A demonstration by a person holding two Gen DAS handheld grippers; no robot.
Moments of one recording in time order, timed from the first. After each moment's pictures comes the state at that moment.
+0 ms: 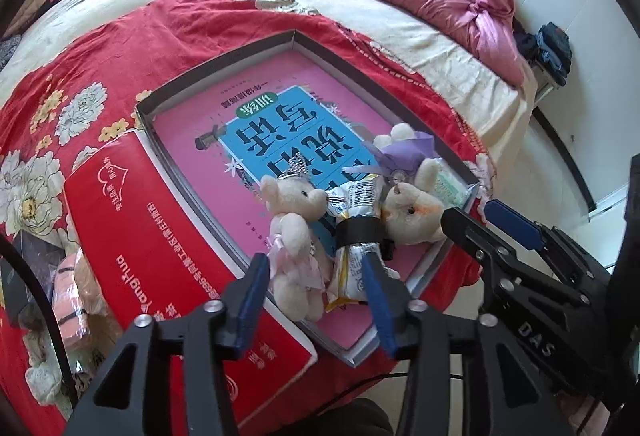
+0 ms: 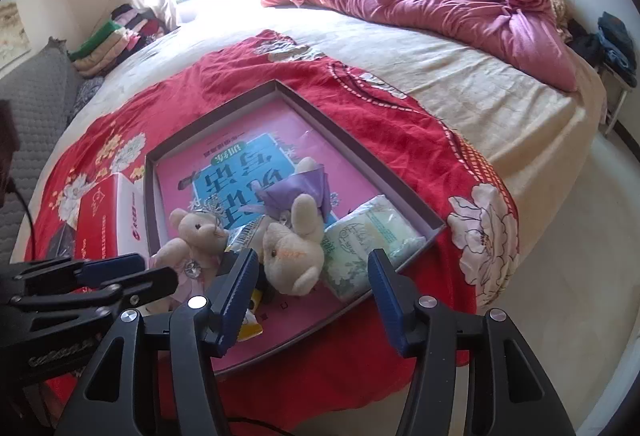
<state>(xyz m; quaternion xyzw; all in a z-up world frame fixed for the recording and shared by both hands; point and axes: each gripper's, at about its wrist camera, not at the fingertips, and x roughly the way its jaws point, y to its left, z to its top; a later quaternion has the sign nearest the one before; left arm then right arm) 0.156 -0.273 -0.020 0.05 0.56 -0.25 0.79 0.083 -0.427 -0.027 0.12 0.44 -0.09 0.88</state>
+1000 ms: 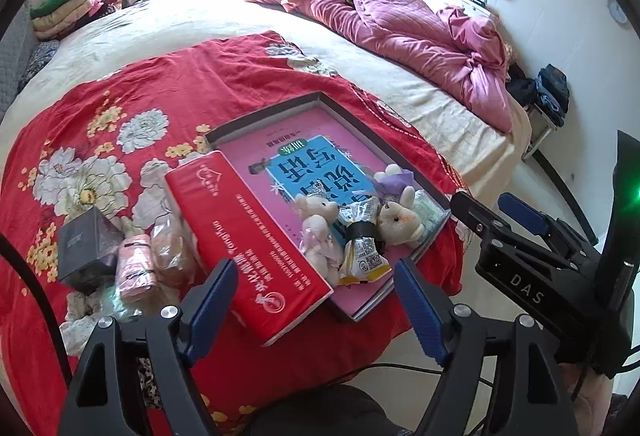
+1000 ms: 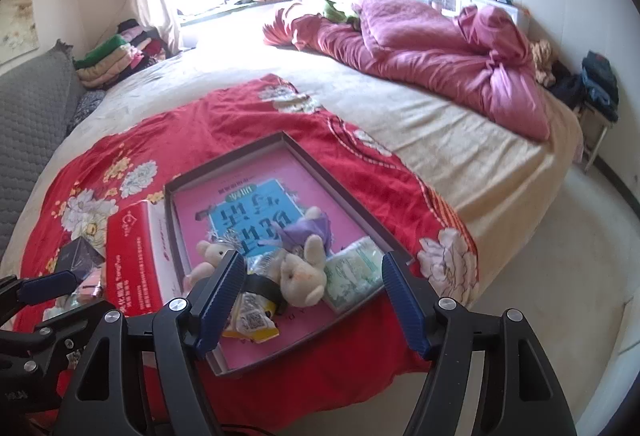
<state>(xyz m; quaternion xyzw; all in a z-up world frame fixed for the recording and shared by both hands) 0.103 -0.213 0.052 0.01 0.48 -0.23 0.84 0.053 -0.397 0.038 0.06 0.38 -0.11 0.91</state>
